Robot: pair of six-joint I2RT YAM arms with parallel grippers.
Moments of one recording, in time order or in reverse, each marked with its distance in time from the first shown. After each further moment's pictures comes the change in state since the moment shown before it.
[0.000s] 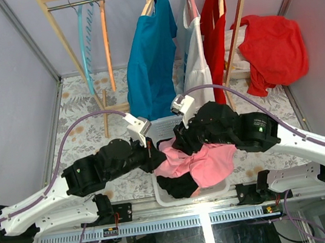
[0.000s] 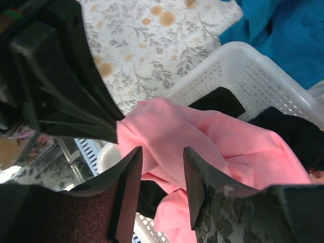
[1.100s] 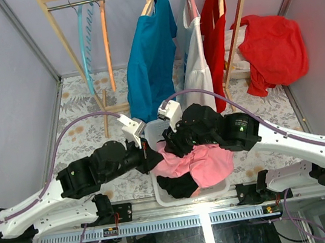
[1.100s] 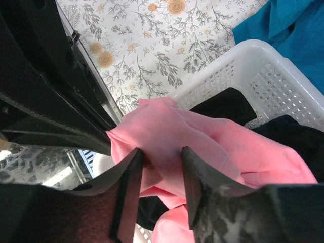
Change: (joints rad) left arm 0.000 -0.043 -0.002 -0.027 -0.006 0.000; right arm 0.000 0.096 -0.007 0.059 -0.068 -0.043
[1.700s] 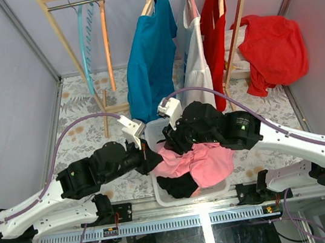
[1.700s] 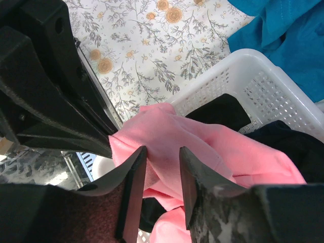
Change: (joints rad) left arm 0.000 -0.014 -0.019 0.001 0.000 -0.001; right arm 0.000 0.003 0.037 -0.011 0.015 -0.014
